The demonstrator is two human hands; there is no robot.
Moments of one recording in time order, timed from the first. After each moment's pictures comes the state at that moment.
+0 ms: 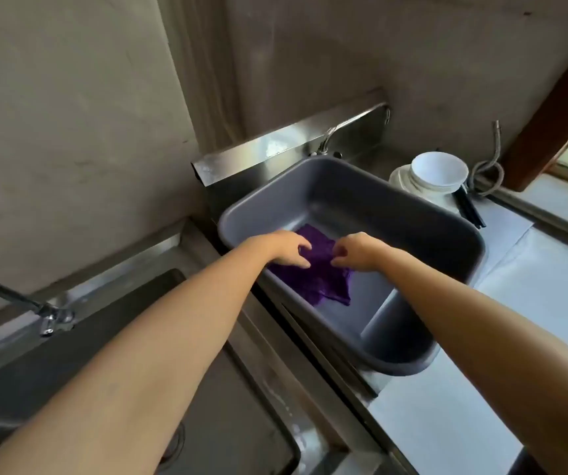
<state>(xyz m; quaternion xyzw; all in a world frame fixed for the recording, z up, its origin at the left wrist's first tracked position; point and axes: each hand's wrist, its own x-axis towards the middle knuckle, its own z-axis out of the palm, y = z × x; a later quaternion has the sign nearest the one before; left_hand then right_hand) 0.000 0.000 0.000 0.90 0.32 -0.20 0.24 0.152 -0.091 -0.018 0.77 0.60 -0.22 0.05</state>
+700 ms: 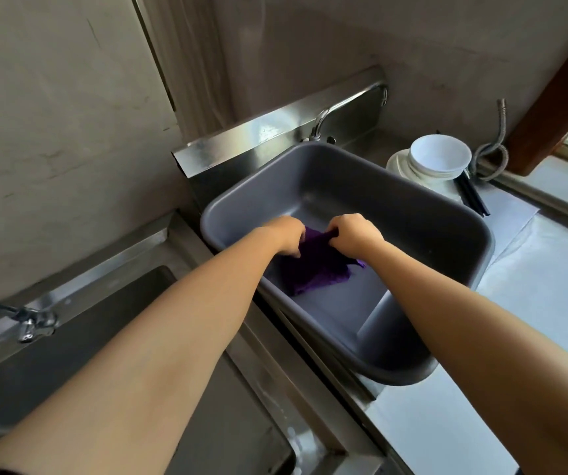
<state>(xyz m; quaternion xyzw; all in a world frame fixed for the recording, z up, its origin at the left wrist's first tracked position) 0.035 0.018 -0.024 0.92 0.32 -0.19 0.14 0.160 -0.077 -0.031 0.83 0.51 -0.19 -0.10</state>
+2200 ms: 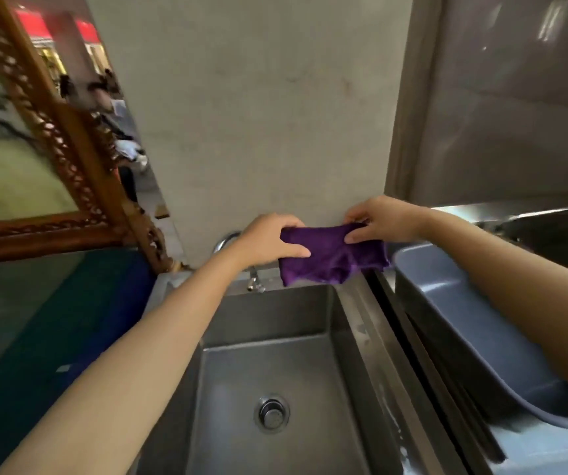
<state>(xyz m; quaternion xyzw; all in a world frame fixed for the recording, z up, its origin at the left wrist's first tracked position) -0.319 -0.127 0.179 0.78 0.53 0.22 0.24 -0.094 -0.110 0.211 0.47 0.86 -0.17 -0.06</state>
